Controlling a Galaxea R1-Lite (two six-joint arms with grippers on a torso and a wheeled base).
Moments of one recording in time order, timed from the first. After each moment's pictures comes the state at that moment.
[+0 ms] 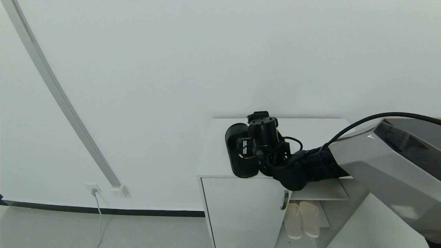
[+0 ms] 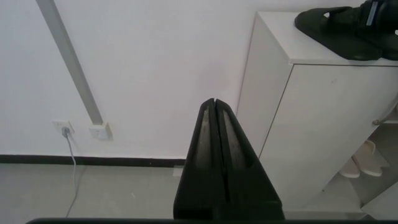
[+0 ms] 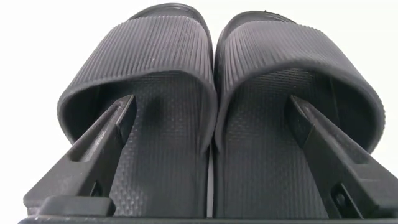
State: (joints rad) left arm 0.00 0.00 0.00 0.00 0.03 -0.01; right arm 0.71 2.30 -1.53 -0.53 -0.58 0.19
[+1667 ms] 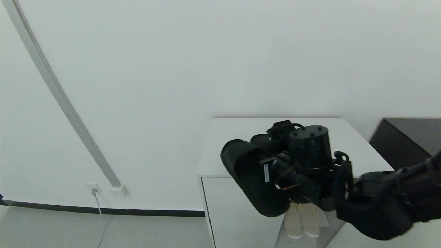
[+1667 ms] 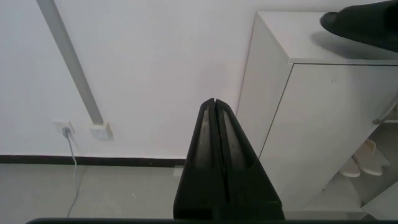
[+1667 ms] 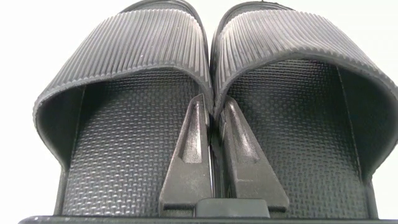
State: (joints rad) left arm 0.00 0.00 0.00 0.00 0.03 -0.01; right arm 0.80 1.86 -0.92 -0.62 -0.36 0.14
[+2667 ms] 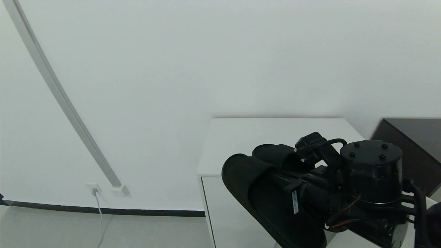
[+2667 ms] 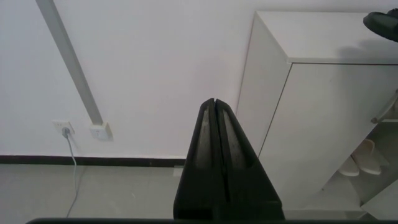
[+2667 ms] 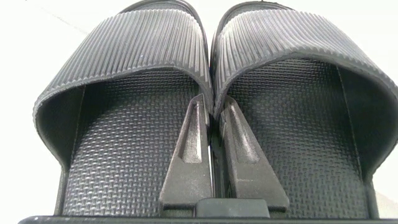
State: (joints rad) left arm 0.00 0.00 0.00 0.00 0.03 -0.01; right arm 0.86 1.62 -0.67 -0.64 -0.27 0.11
